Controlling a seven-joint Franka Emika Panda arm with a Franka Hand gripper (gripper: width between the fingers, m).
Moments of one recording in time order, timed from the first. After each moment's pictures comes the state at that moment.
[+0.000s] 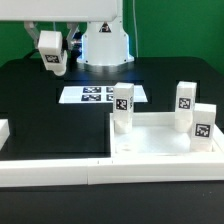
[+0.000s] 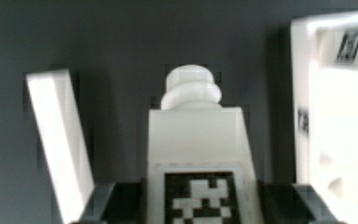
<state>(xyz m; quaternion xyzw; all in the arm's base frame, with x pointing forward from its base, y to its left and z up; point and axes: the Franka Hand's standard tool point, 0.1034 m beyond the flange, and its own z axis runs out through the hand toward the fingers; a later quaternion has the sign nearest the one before) 0.536 -0.110 0.158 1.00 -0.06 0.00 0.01</state>
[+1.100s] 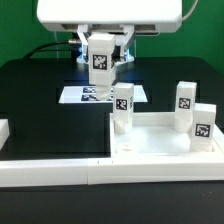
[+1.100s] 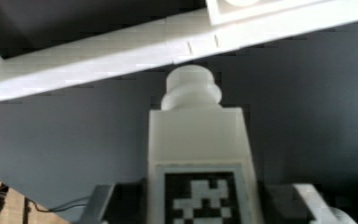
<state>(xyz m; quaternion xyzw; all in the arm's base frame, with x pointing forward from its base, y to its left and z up) 0.605 -0.025 0.161 0.95 -0.13 0.28 0.04</state>
